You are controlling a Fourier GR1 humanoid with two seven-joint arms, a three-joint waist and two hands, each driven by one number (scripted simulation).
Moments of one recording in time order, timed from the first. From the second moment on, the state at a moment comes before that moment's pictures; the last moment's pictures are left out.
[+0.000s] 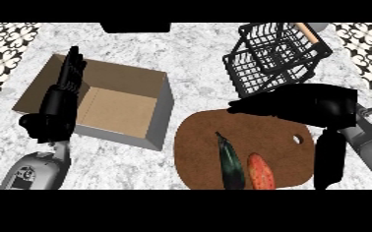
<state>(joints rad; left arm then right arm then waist) -0.20 0.31 -0.14 -1.62 0.02 0.33 0.04 -0.60 -0.64 0.38 -1.75 -0.17 0.98 0.43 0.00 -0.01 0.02</state>
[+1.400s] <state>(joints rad) -0.19 0.23 -0.12 -1.65 -0.05 0.28 0.05 -0.50 -0.58 0.48 -1.63 0.36 0.88 0.07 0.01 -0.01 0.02</state>
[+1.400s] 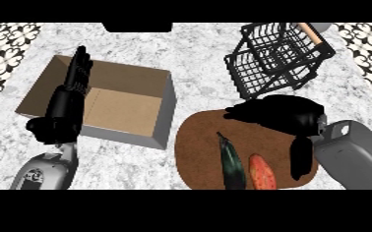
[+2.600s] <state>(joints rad) -0.18 0.18 -0.09 -1.67 -0.08 0.24 0.06 -0.45 -0.45 0.54 -1.51 0.53 0.83 -0.06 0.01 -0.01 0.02</state>
